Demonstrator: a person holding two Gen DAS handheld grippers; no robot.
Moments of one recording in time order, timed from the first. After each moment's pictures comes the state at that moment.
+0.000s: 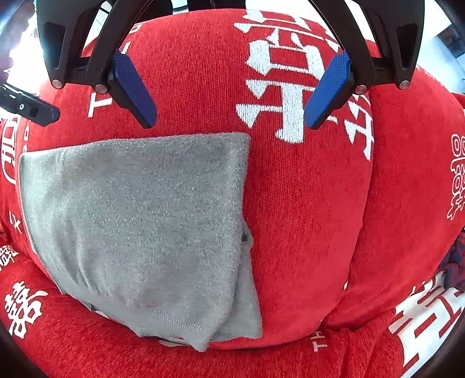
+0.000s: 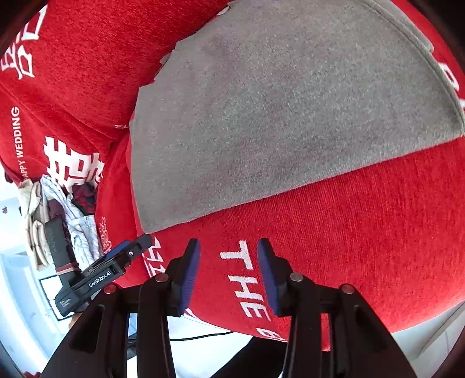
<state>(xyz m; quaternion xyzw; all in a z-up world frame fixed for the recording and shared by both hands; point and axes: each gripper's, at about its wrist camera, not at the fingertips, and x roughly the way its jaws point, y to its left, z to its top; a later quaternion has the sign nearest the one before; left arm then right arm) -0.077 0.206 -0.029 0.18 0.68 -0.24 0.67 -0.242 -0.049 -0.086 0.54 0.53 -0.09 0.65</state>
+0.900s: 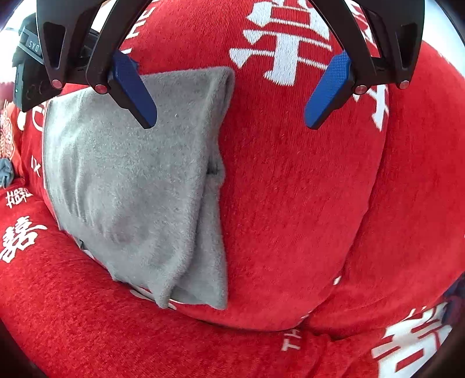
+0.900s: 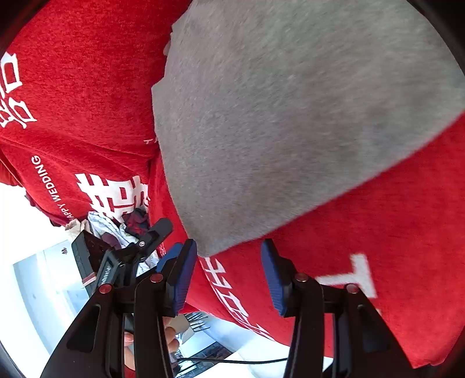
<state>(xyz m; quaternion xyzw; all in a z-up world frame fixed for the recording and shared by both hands) -0.009 0.221 -0.042 0.05 0.68 -0.25 0.68 -0.188 0.003 -0.141 0.68 0.42 -0.03 0.60</state>
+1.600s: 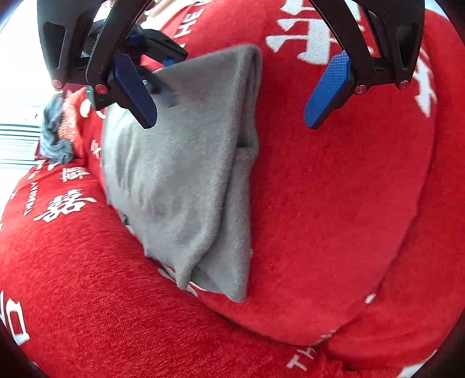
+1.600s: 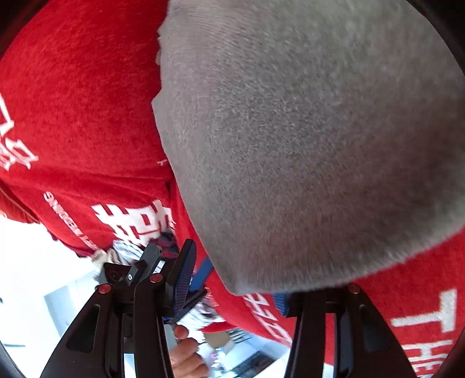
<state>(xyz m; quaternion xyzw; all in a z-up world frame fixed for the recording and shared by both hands) 0.031 0.236 -0.058 -0.11 0.71 -0.33 0.61 -0.152 0.013 -0.166 0.77 0.33 -0.03 0.54</state>
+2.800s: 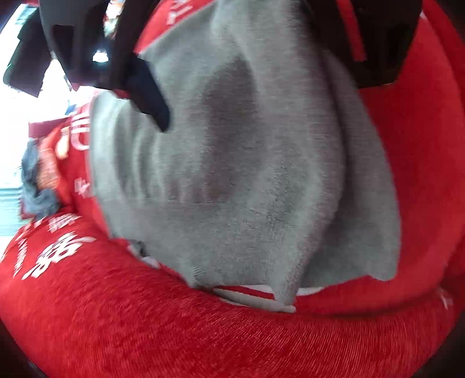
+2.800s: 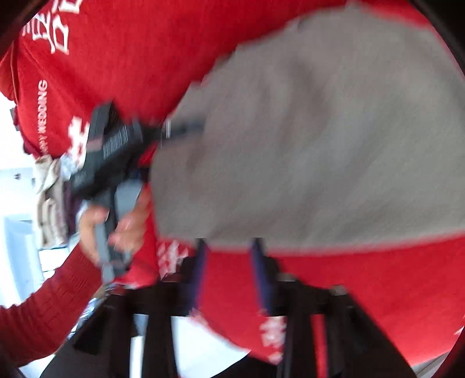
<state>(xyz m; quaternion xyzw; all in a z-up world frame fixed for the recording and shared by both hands) 0.030 0.082 -0.066 0.07 0.70 -0.39 0.60 -0.183 -0.064 -0.051 0.44 0.52 -0.07 0.73</state>
